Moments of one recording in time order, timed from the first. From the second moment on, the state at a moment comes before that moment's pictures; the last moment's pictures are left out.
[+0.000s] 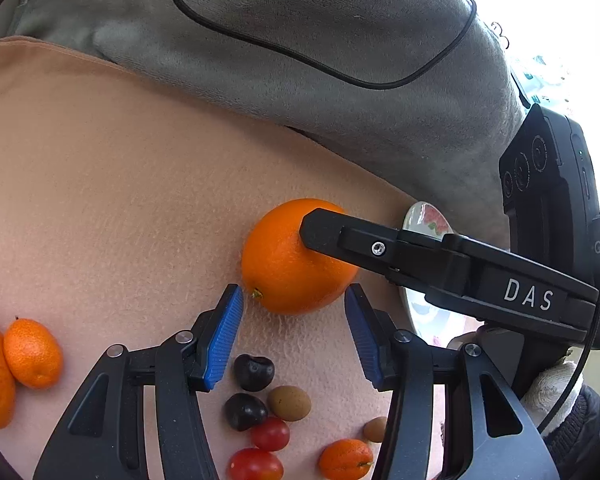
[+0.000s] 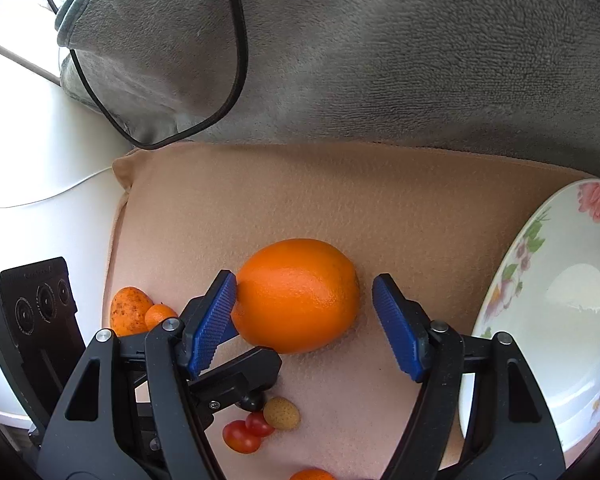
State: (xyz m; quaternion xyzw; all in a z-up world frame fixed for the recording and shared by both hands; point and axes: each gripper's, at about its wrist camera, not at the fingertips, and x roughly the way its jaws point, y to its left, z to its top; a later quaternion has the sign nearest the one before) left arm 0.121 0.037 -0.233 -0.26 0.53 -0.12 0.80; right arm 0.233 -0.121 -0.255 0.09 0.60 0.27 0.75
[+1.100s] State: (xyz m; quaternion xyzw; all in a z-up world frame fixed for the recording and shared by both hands) left arm 0.124 -0.010 -0.206 -0.22 0.51 -0.14 0.82; right arm 0.210 -0.167 -0.224 0.14 0.58 0.26 0.76
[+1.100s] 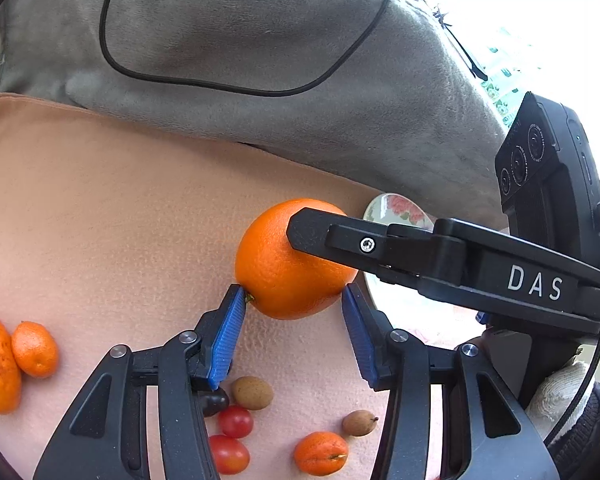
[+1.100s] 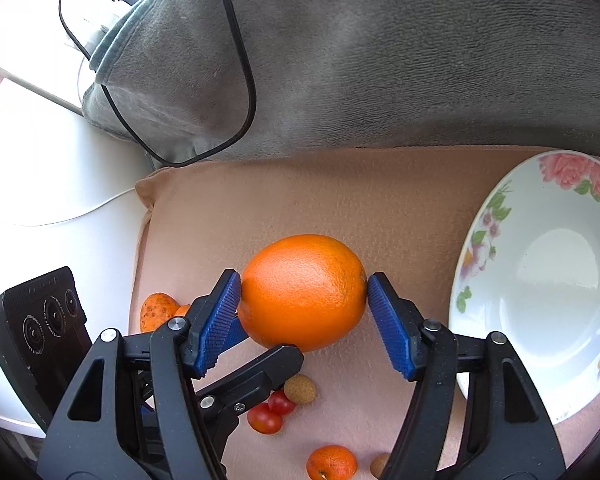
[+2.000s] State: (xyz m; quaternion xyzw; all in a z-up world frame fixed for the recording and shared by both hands) left arm 0.138 -0.130 -0.208 -0.18 0.52 -0.23 0.80; right arm 0.172 -0.281 -0.213 0.20 0.56 0.16 0.78
